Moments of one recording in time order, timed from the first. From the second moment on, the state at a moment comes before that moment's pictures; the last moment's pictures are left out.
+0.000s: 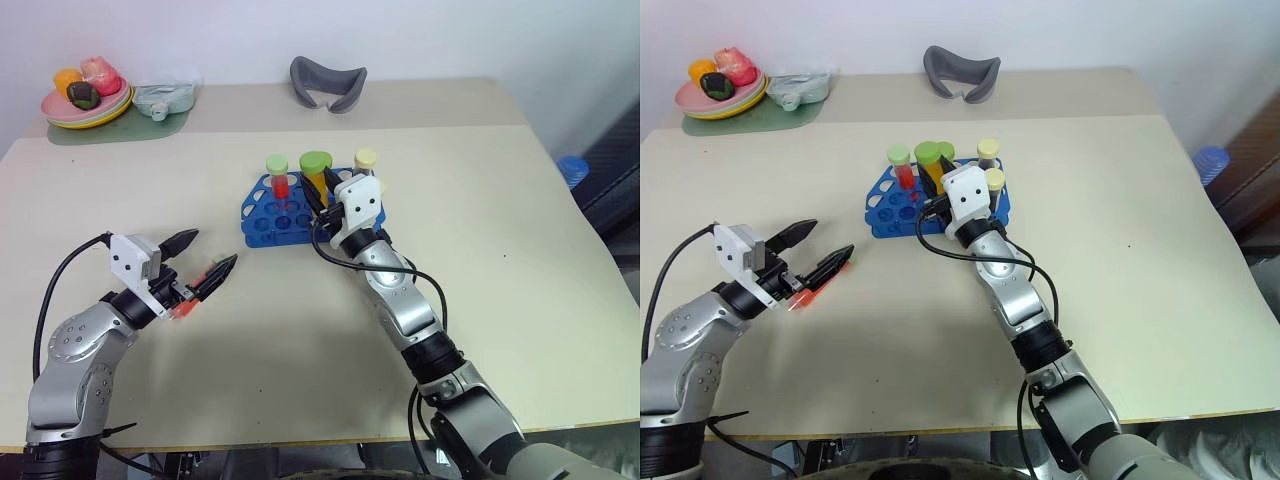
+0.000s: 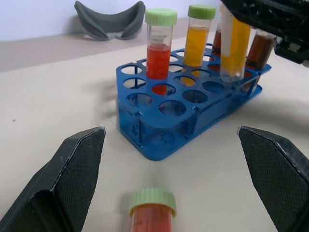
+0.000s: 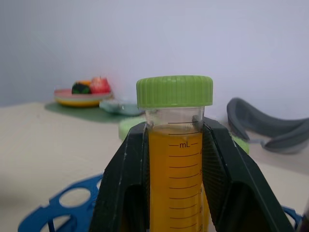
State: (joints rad) left arm 0.04 0.54 0.29 -0.29 -0.53 0.25 -0.72; right arm -0.55 -0.03 0.30 0.22 0.11 -0.20 0.11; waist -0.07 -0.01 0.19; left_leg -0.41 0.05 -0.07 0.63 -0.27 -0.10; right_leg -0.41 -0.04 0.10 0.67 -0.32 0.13
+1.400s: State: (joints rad) left arm 0.05 0.55 0.28 -0.34 -0.60 0.33 -0.79; right arm -0.53 0.07 0.16 0.27 0.06 -0.32 0.20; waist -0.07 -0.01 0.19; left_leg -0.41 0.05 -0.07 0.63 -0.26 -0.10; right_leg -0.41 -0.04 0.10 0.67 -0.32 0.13
